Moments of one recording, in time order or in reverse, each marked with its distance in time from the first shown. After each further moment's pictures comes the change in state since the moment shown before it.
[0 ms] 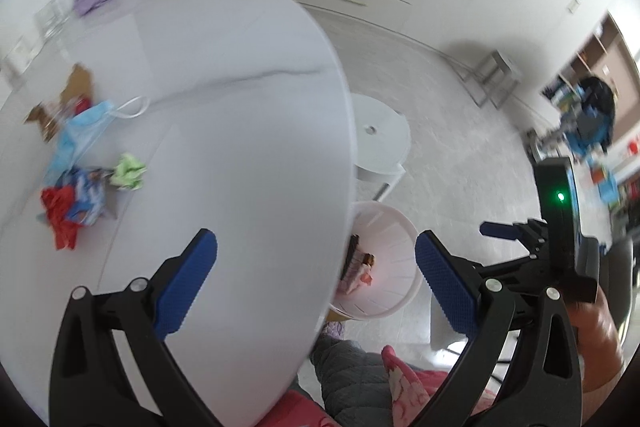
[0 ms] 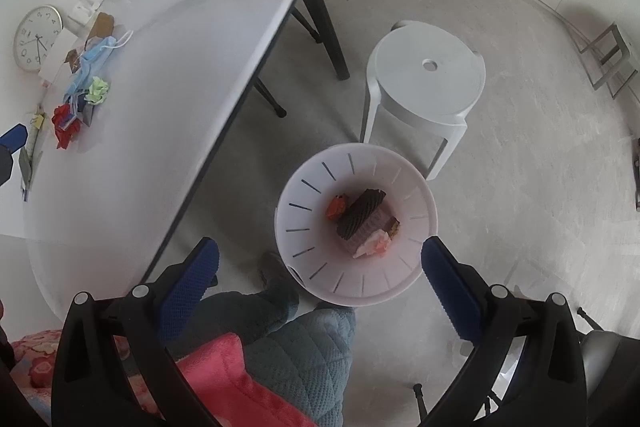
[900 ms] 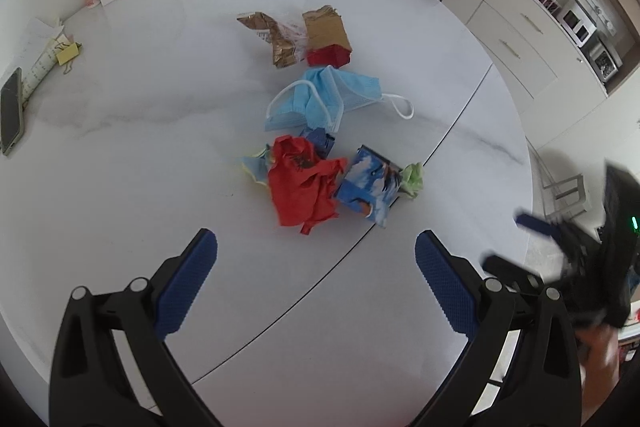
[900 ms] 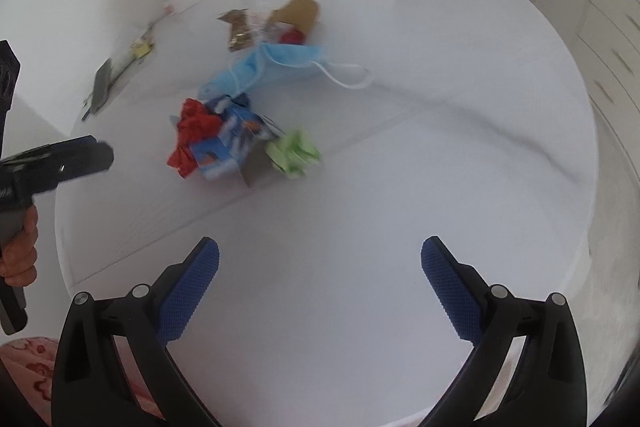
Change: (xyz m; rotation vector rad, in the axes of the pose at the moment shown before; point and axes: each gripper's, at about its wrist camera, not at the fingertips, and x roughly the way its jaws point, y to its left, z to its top) left arm -0.037 0.245 -0.033 -0.448 -0.045 0.179; right arm 0.033 0.257 0.106 -0.559 -0.107 0.201
